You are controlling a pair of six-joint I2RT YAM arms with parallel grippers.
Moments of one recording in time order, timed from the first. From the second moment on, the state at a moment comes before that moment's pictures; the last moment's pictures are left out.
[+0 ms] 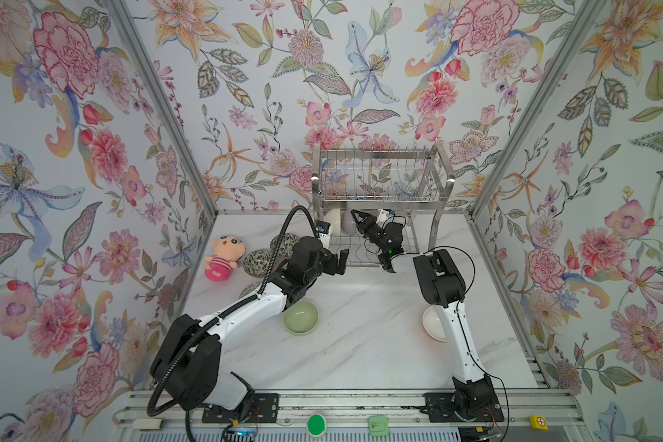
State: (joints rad) left arm -0.64 1.47 1.00 0.08 -0.11 -0.19; right arm 0.38 2.55 1.67 1.09 -0.38 1.29
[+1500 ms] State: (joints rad) left arm -0.64 1.44 0.99 0.07 -0.12 -0.19; right arm 0.37 2.34 1.41 1.03 -0.38 1.08
